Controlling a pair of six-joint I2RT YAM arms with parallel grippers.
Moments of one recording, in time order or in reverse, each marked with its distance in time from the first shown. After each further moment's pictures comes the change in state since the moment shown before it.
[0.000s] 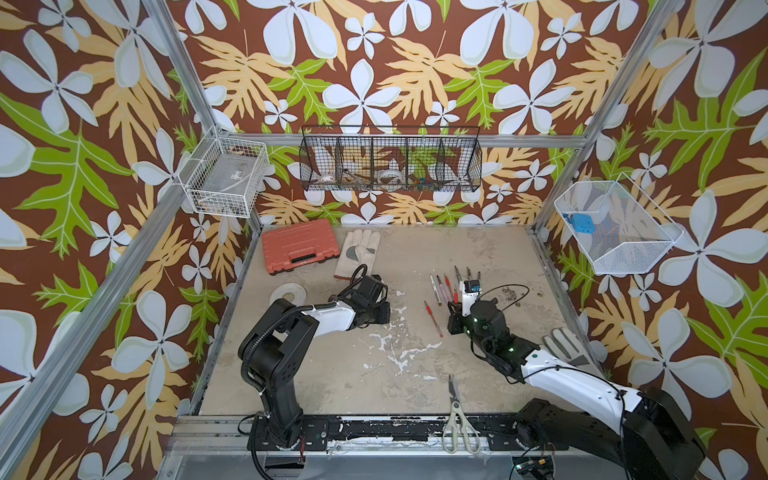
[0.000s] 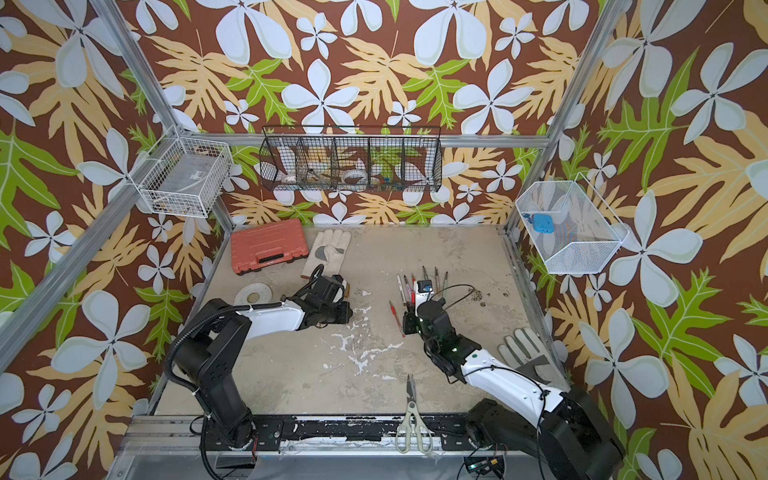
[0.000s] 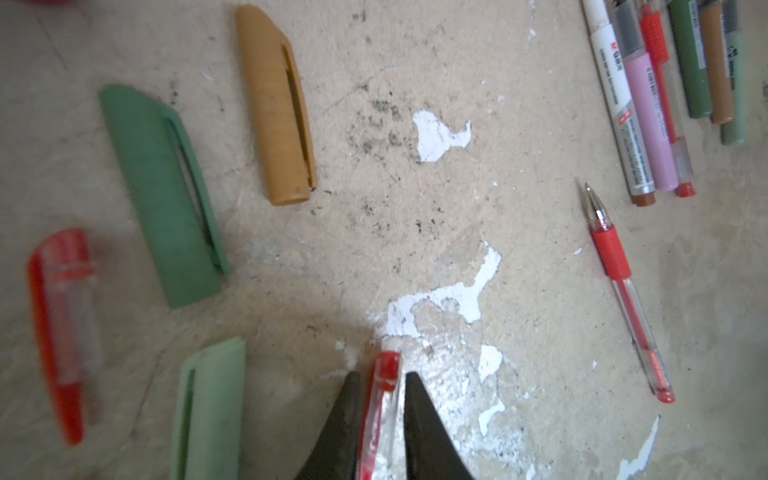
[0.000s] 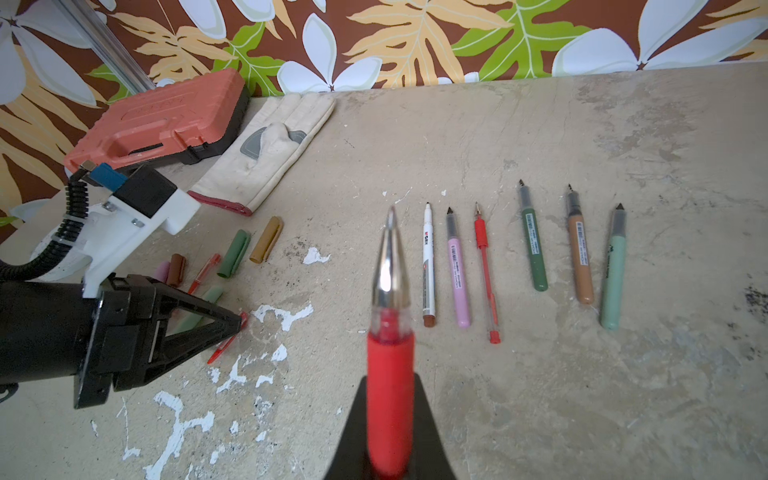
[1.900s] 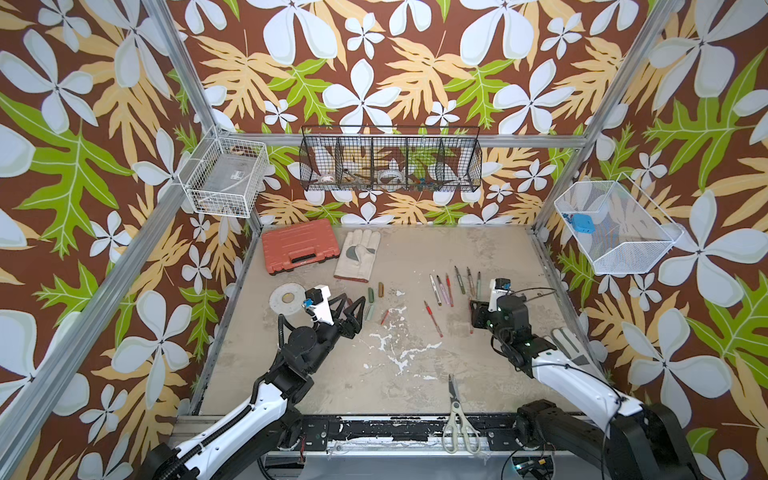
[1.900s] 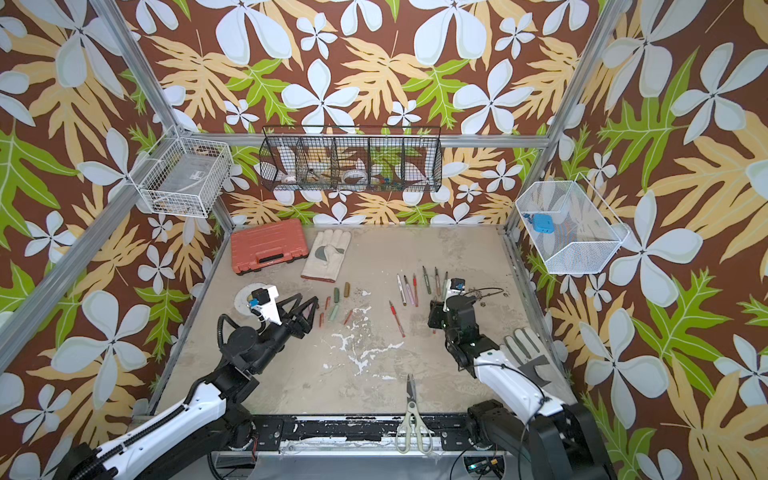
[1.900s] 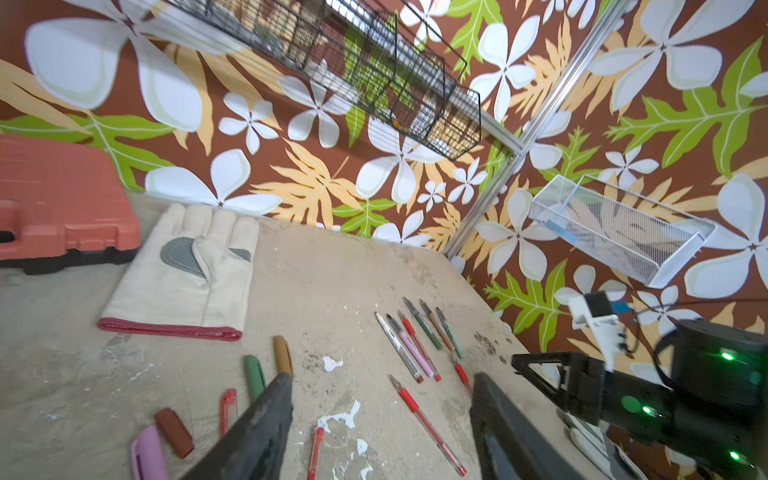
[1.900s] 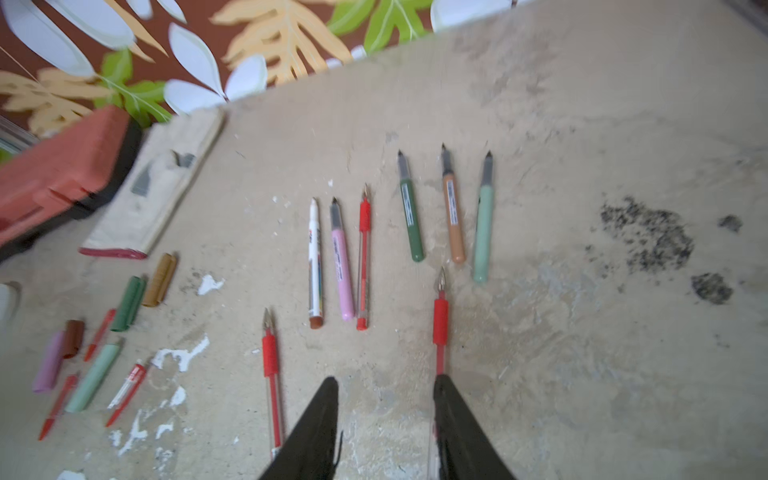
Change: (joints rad) left arm 0.000 -1.044 -0.690 0.621 -0.231 0.019; right arm -0.325 -0.106 -0.089 -0.012 -0.134 0.051
